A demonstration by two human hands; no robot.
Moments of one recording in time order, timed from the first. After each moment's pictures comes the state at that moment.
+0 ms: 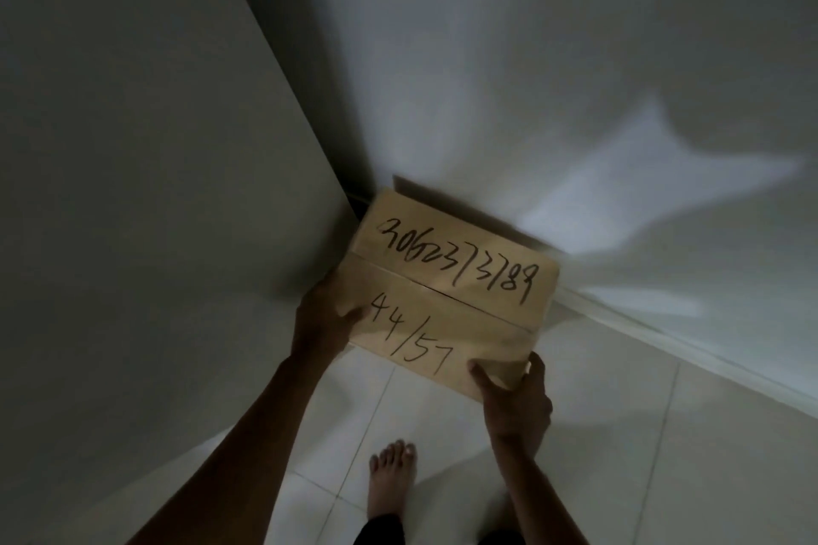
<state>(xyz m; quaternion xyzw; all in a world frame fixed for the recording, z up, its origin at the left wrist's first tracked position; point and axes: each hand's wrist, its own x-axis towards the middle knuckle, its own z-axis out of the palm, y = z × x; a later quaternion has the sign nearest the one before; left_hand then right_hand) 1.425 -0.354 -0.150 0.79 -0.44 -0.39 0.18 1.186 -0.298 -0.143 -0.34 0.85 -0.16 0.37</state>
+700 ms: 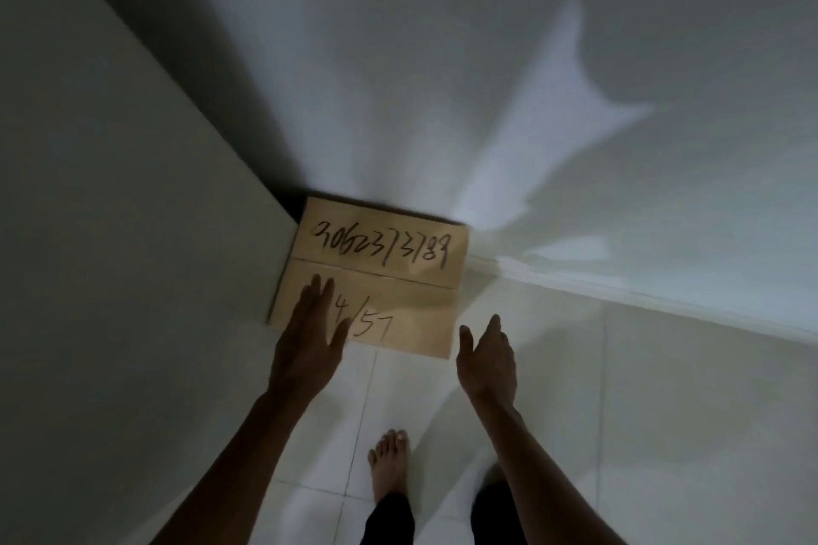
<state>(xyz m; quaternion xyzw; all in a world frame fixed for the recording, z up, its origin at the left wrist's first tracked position) 1.408 -0.333 -0.082 0.69 -0.64 -0.32 0.08 1.172 -0.306 -0.080 -0.38 0.85 -0.05 0.34</state>
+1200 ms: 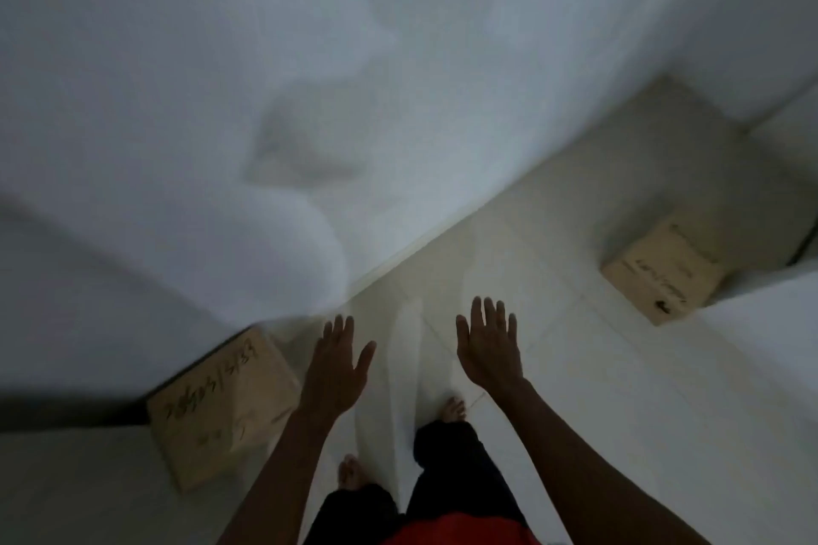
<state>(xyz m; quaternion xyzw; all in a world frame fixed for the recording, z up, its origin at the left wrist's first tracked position) 1.136 -0.207 0.276 0.35 -0.86 -0.37 -0.07 0.974 -0.033 0.270 -0.23 0.96 -0.08 0.16</state>
